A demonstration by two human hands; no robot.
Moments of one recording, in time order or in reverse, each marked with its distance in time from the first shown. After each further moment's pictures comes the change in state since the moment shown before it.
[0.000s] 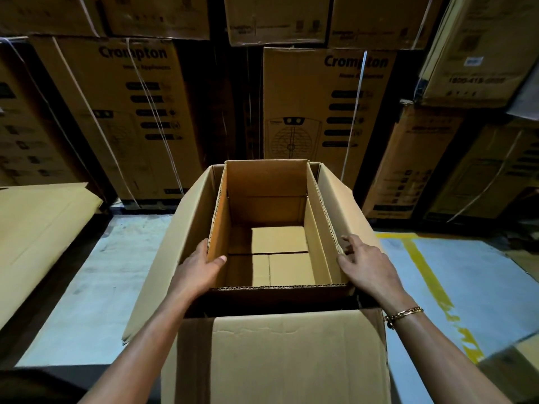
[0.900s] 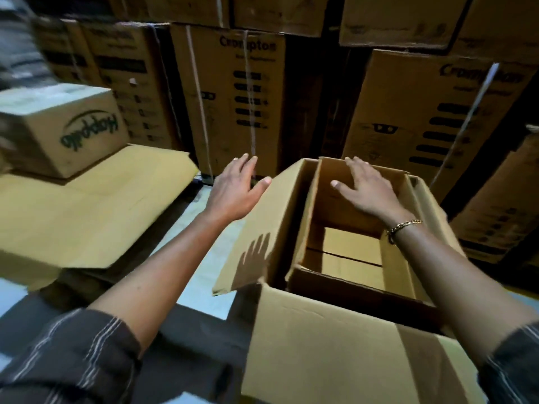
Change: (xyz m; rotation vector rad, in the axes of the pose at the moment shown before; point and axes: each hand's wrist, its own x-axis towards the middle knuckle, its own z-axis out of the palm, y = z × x) left_hand 0.000 -0.023 -0.163 0.271 0.436 0.276; right_hand 0.079 -0.227 0.001 -0.075 0.024 -0.507
